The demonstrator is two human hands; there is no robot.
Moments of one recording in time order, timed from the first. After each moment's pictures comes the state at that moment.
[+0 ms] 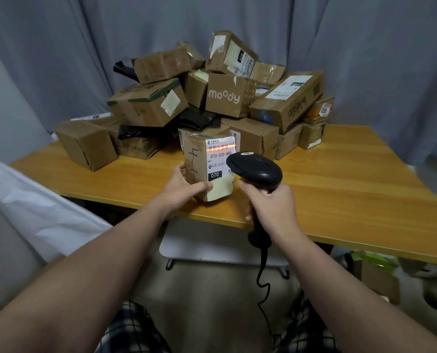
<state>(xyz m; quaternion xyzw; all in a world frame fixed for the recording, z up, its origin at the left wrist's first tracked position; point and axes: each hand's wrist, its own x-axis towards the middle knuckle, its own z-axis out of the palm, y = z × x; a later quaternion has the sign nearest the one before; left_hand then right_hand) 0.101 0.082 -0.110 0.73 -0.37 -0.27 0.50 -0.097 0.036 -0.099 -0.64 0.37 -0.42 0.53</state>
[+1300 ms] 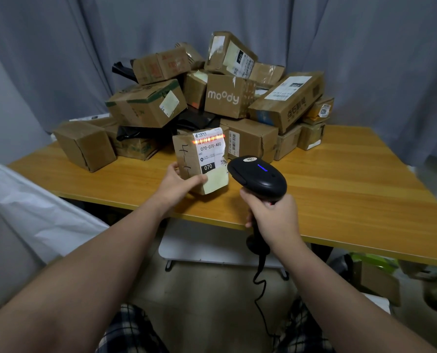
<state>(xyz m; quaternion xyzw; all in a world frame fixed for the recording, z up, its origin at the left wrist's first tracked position) 0.108 0.078 -0.110 0.74 -0.34 -0.25 0.53 -0.106 0.046 -0.104 -0.64 0.36 -0.43 0.53</state>
